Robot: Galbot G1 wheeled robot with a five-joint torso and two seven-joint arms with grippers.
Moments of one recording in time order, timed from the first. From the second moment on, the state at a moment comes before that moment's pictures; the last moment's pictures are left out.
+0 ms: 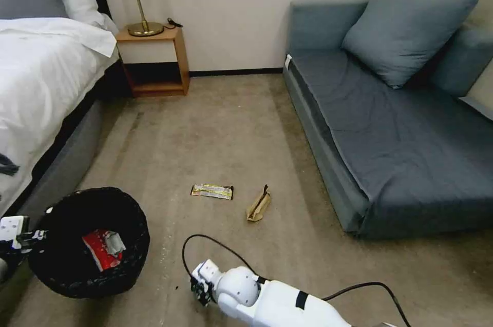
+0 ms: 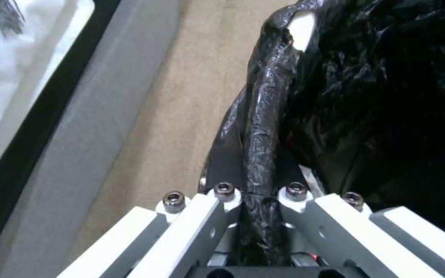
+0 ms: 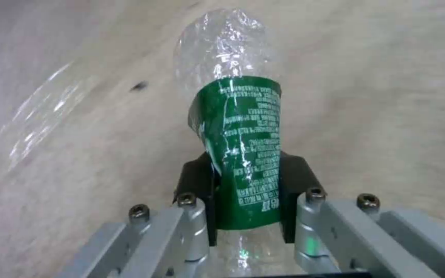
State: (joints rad) left arm 1.75 -1.00 -1.21 -1.97 -0.62 0.64 0.12; right arm -0.82 1.37 -0.56 1.40 0.51 -0.73 0.14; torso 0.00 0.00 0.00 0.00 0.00
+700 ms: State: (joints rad) left arm 1.74 -1.03 -1.18 -2.00 -0.62 0.64 0.11; right arm -0.85 1.25 -0.34 1.93 0.68 -0.37 0.13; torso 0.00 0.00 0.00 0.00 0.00
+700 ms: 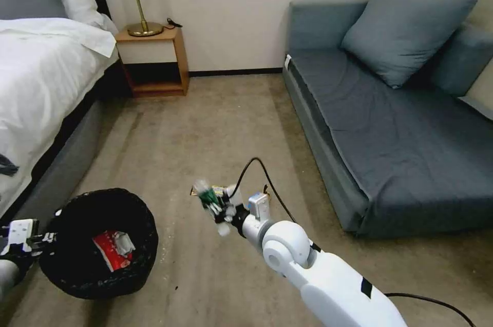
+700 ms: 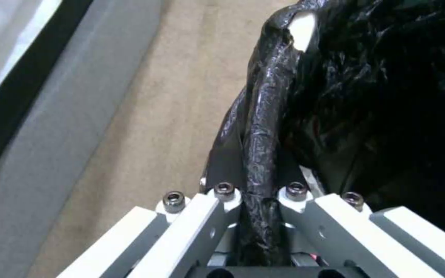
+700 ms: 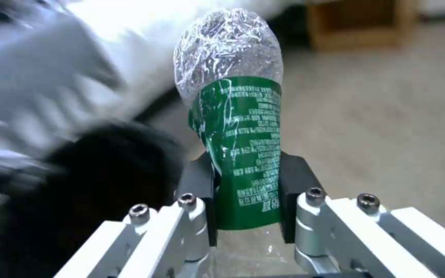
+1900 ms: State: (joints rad) left arm 1.76 -1.05 -1.17 -2.05 -0.62 0.65 0.11; right arm -0.63 1.59 -0.68 1.57 0.65 -0.20 0.19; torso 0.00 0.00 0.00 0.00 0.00
